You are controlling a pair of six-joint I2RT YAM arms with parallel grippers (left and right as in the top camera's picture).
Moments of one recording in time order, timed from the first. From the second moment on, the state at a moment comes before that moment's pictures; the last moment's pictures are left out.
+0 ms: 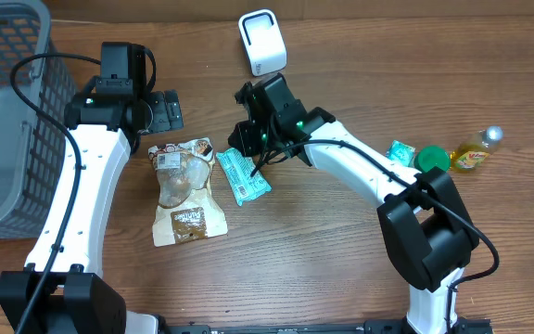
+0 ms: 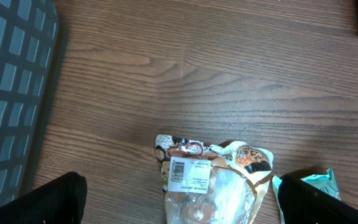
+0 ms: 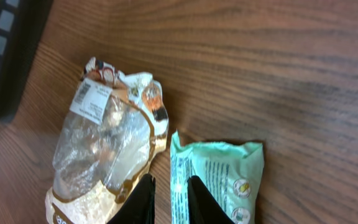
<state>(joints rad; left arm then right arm) -0.05 1.62 1.45 -0.89 -0.17 -0.23 0.62 2.03 1.49 -0.40 -0.36 0.36</state>
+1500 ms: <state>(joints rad) -0.05 1.62 1.45 -0.89 -0.17 -0.23 0.63 2.13 1.50 -0.44 -0.12 0.44</state>
